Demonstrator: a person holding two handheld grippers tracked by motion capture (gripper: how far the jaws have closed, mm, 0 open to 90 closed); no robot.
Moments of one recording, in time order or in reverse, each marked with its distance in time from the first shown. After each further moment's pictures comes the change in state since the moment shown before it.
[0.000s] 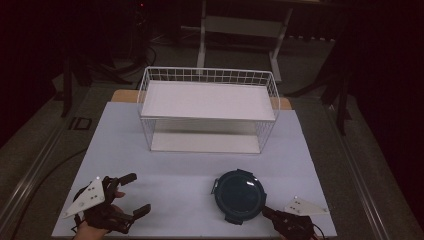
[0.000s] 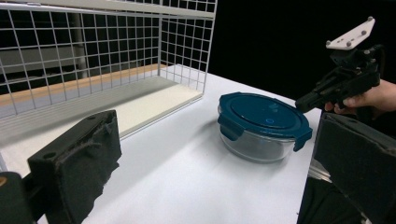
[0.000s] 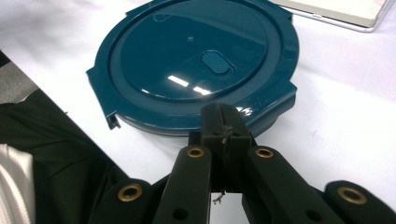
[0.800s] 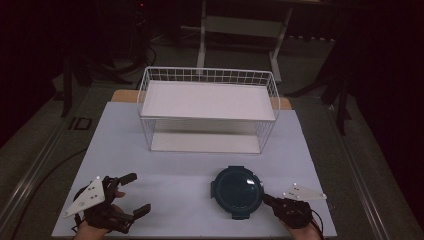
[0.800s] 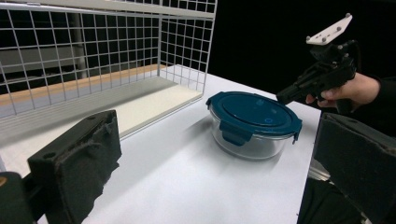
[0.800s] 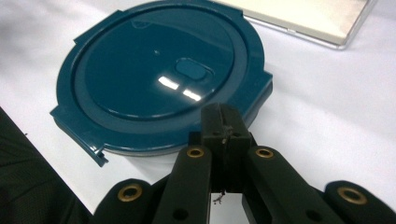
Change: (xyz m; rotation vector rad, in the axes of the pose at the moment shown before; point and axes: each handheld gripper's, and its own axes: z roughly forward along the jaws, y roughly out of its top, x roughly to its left) left arm 0.001 0.000 0.000 -0.001 -0.002 -0.001; right arm -0.022 0.018 0.014 0.003 -0.033 -0.008
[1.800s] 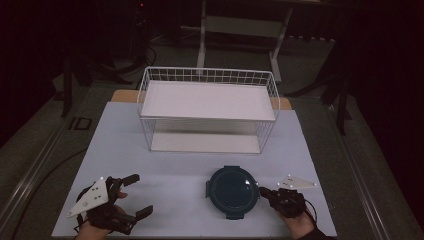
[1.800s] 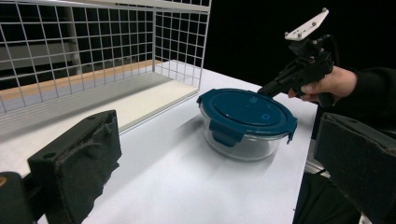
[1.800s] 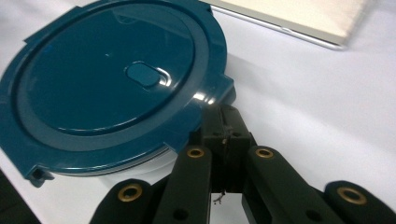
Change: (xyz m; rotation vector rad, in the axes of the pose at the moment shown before) left arm -0.002 -0.002 0.005 0.020 -0.017 0.004; right arm -0.011 0.011 0.025 0.032 -0.005 0.018
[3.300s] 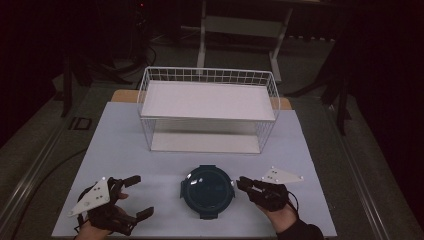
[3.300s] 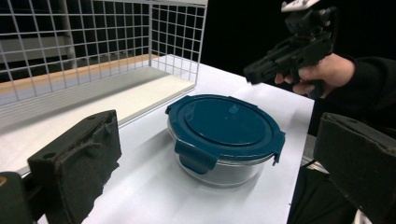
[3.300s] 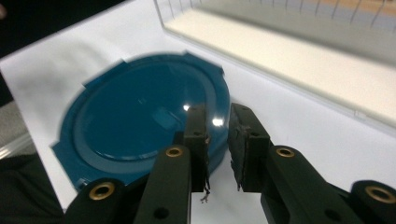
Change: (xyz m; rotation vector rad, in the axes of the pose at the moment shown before) left arm -0.002 0.001 0.002 0.025 -0.017 -0.001; right arm 0.035 0.039 0.012 -0.152 0.148 -0.069
